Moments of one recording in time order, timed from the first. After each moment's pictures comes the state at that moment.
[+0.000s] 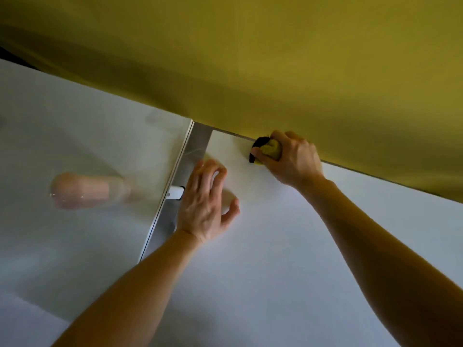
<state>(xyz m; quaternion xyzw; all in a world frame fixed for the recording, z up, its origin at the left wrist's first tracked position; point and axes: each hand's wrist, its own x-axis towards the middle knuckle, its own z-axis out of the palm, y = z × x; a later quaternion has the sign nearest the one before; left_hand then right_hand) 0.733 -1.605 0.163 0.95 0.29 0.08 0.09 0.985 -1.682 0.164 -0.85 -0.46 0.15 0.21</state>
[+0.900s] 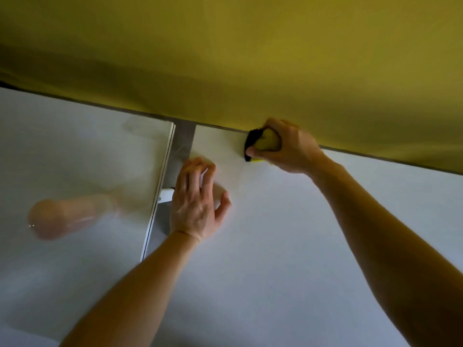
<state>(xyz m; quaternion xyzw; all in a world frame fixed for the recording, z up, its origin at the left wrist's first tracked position) 0.745 -1.599 0.166 0.95 0.29 0.10 0.07 1.008 -1.687 0.204 -0.85 -0.39 0.30 0.20</state>
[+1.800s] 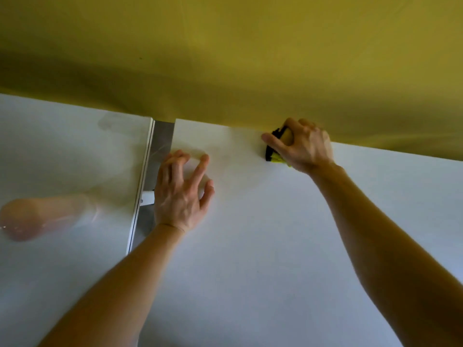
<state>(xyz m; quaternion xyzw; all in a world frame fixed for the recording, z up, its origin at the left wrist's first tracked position) 0.749 -1.595 0.164 0.95 0.27 0.12 0.07 1.020 -1.749 0.201 -0.92 -0.33 0.16 0.12</state>
